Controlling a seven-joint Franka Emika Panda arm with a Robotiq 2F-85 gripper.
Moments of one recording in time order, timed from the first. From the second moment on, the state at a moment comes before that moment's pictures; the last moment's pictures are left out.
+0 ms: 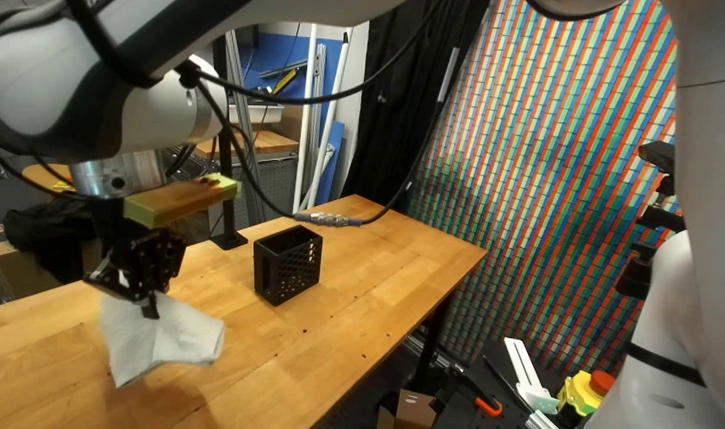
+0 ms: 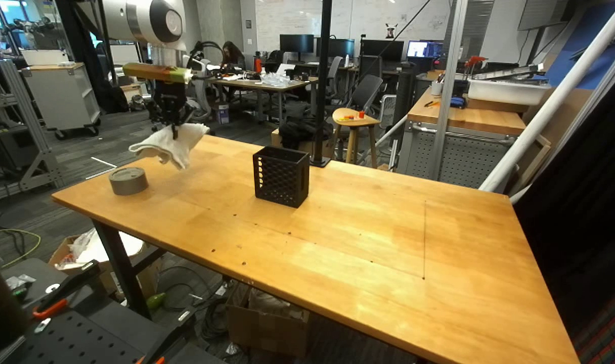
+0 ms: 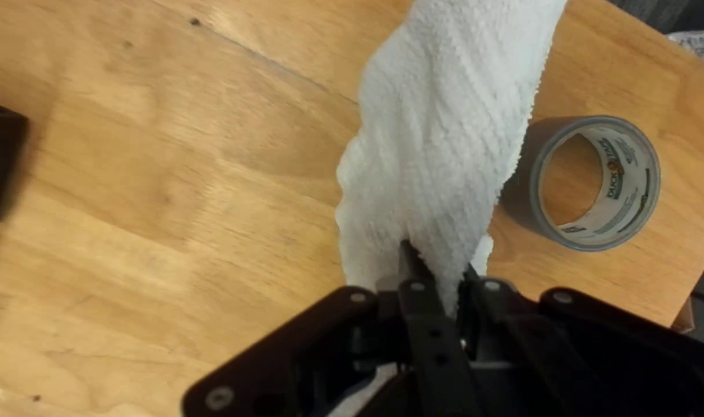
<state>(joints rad) 0.24 0.41 0.22 -1.82 -0.03 2.09 -0.02</state>
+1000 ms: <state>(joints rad) 0.02 0.25 0.05 -1.69 -0.16 1.79 -0.34</state>
